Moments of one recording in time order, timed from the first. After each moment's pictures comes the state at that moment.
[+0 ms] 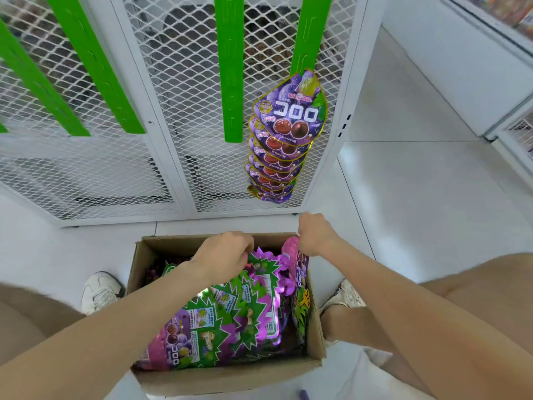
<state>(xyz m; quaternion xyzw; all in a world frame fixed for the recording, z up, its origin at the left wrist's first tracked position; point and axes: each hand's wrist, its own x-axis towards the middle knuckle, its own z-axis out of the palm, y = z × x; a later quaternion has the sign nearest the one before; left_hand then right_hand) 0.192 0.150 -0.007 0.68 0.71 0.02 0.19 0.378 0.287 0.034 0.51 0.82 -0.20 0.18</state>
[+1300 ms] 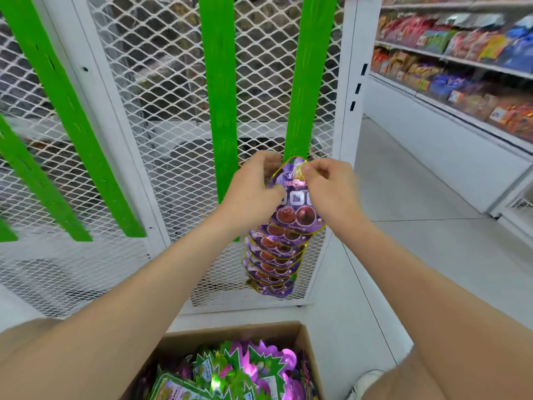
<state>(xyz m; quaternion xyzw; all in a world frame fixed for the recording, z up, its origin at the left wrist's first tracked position) 0.174 0.325 0.227 0.54 0.66 0.50 0.17 0.306 0.421 0.219 0.44 0.72 -0.31 -0.44</state>
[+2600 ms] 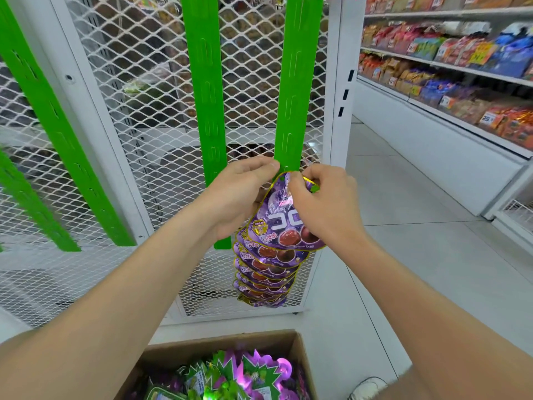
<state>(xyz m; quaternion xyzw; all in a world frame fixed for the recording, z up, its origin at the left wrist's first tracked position) 0.182 0.313 0.258 0.39 0.54 0.59 0.45 0.321 0.382 0.239 0.39 0.77 -0.17 -0.46</state>
